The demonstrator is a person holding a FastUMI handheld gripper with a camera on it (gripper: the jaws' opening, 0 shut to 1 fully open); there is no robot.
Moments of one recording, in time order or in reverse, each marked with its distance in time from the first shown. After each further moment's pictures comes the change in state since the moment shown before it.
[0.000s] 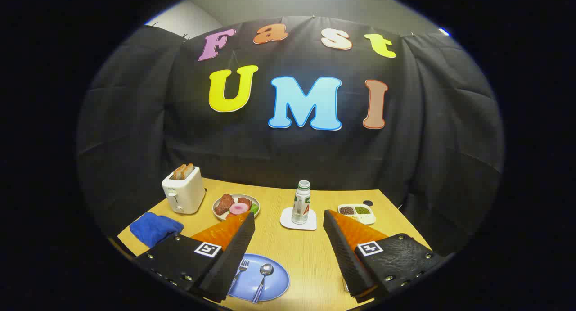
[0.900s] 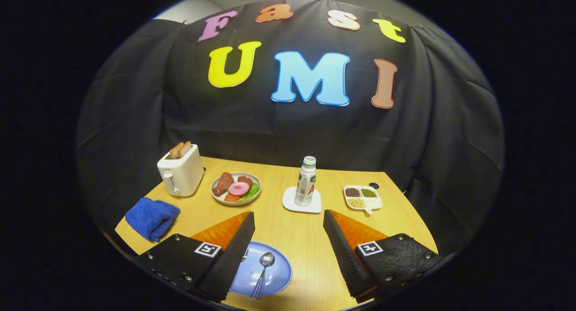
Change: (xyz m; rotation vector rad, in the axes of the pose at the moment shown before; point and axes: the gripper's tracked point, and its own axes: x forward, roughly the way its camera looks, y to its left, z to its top) arm 0.029 0.014 -0.054 -0.022 0.199 0.029
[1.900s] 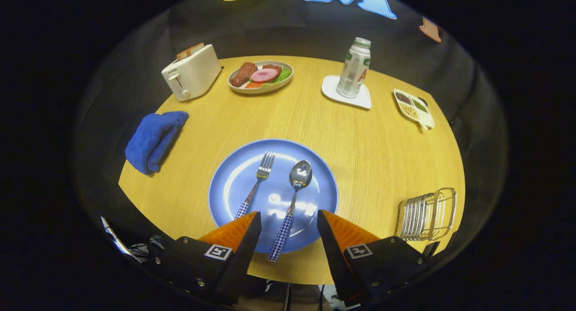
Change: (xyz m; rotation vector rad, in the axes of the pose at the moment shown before) arm 0.019 0.060 -0.176 -0.012 0.665 0.170
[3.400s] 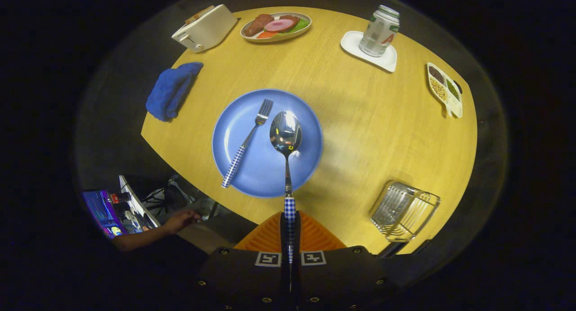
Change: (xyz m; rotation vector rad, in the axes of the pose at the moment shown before) arm -0.074 -0.076 -0.008 -0.192 0.466 0.130
